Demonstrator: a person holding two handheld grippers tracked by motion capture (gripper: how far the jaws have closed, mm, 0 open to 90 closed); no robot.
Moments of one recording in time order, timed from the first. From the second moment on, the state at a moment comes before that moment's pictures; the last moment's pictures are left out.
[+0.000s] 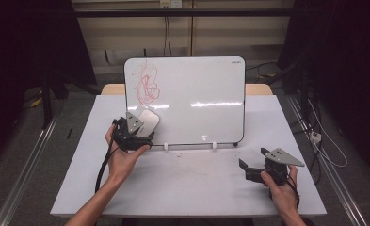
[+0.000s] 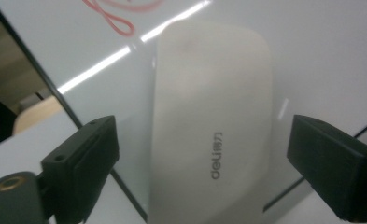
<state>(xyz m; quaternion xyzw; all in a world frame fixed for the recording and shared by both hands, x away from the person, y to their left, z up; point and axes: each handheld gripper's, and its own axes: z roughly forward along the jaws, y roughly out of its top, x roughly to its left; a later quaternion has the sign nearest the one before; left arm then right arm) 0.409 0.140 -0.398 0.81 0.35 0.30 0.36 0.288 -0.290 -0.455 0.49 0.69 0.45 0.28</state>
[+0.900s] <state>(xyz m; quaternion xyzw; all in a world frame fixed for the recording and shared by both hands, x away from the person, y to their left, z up) 0.409 0.135 -0.412 0.81 0.35 0.32 0.34 0.286 -0.290 -0.455 0.49 0.69 0.44 0.28</state>
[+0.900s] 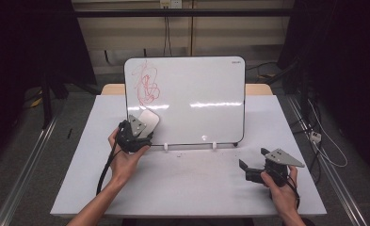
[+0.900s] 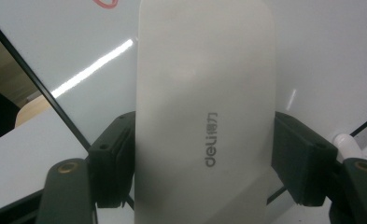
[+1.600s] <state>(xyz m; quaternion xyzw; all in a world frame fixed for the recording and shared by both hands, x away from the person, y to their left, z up) 0.413 0.144 -0.408 0.81 0.36 0.28 0.37 0.287 -0.290 -0.455 0.49 0.69 0.44 0.28</state>
